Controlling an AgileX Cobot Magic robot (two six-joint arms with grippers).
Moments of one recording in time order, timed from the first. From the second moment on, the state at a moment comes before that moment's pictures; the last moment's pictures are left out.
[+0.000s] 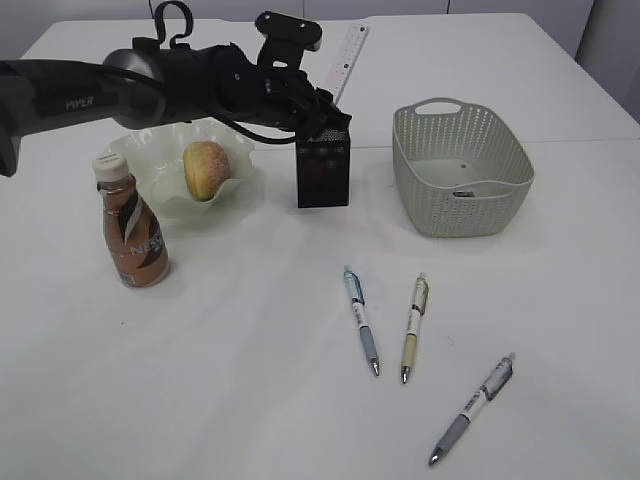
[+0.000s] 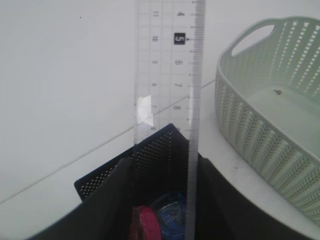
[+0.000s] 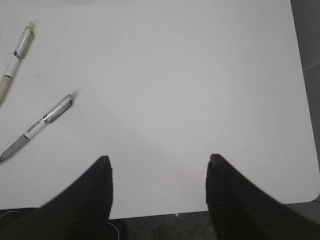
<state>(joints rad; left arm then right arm) -0.49 2.43 -2.04 -0.36 0.20 0.38 0.25 0.86 -0.97 -0.28 1.25 0.28</state>
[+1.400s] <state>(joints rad) -0.49 2.43 -2.04 -0.36 0.23 0.42 0.25 0.86 -0.97 -0.28 1.25 0.28</state>
